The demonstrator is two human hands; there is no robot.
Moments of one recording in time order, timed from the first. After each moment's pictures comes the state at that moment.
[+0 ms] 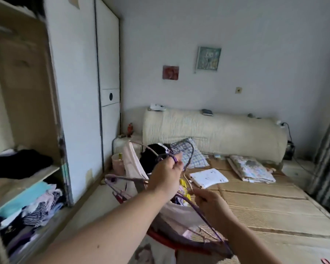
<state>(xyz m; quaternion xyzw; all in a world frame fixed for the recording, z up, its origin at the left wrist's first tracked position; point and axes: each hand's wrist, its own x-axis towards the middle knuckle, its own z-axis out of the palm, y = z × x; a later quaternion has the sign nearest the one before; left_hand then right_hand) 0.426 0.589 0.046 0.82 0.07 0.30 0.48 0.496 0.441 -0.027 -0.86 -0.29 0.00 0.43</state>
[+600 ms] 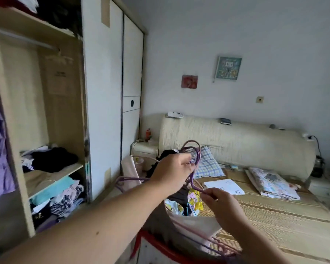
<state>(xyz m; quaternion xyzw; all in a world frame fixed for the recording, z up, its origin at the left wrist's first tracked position) 0.384 0.563 0.087 0.88 0.08 0.29 0.36 0.473 0.409 0.010 -0.84 -0.33 -0.03 0.44</state>
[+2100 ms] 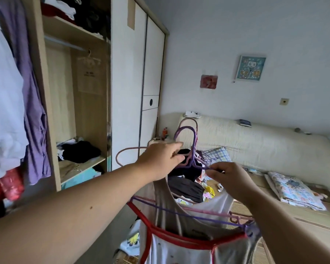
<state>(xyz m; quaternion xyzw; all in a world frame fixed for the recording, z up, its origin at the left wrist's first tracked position) 0.305 0.623 0.102 0.94 0.08 0.30 0.17 0.435 0.438 0.081 -0.82 -0.41 -0.03 0.40</state>
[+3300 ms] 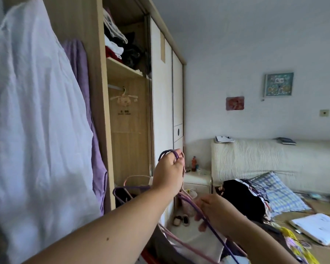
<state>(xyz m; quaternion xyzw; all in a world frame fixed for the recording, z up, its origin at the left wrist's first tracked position) 0.221 1.084 0.139 0.73 0.12 0.45 0.50 0.269 0.948 0.088 -0.80 -0.39 0.12 0.44</state>
